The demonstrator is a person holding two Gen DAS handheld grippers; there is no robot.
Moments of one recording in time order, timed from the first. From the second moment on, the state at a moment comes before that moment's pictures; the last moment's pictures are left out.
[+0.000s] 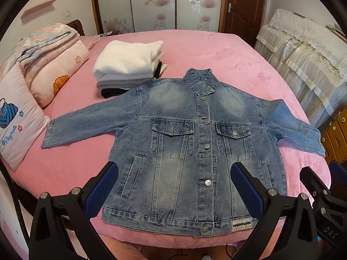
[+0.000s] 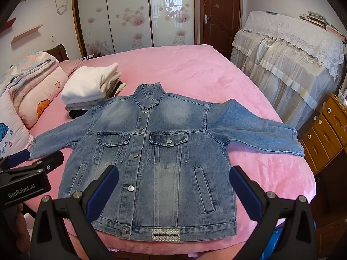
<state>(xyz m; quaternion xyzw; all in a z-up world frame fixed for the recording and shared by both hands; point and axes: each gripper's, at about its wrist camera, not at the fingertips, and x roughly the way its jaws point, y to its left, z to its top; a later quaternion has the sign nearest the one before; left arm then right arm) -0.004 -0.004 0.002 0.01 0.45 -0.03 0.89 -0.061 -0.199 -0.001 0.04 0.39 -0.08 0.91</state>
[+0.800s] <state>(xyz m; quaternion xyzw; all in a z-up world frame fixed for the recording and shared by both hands) -0.013 -0.007 0.000 0.01 0.45 -0.03 0.89 -0.065 -0.199 -0.001 0.04 0.40 -0.08 0.91</state>
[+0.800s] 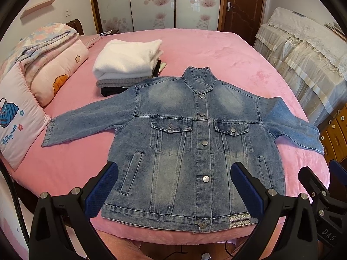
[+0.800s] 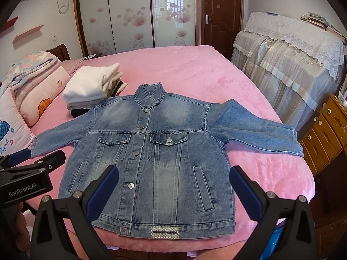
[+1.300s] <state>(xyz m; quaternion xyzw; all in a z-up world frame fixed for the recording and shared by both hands) -0.015 -0.012 0.001 0.02 0.45 -0.04 0.89 -0.067 -0.197 0.003 0.04 0.40 -0.07 0.91</state>
